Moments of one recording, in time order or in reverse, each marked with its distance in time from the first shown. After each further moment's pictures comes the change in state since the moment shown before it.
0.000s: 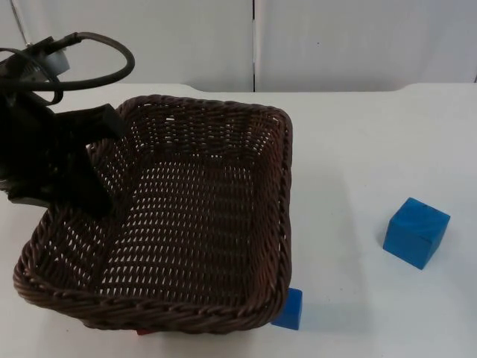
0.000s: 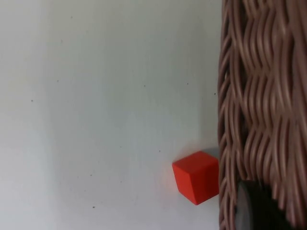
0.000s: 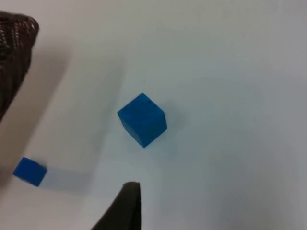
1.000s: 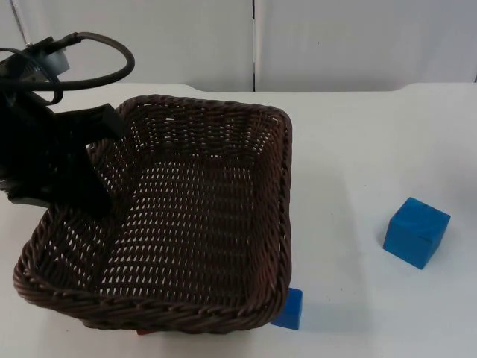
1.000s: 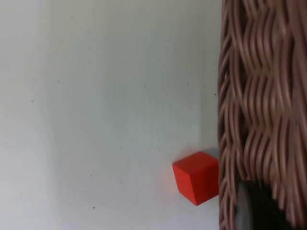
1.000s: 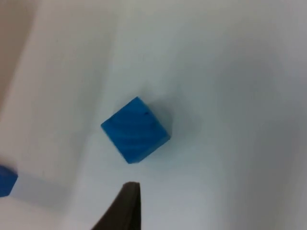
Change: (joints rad) right arm 0.040 0.891 -0.404 0.069 -0.083 -0.168; left arm 0.000 0.000 0.000 0.000 0.000 0.000
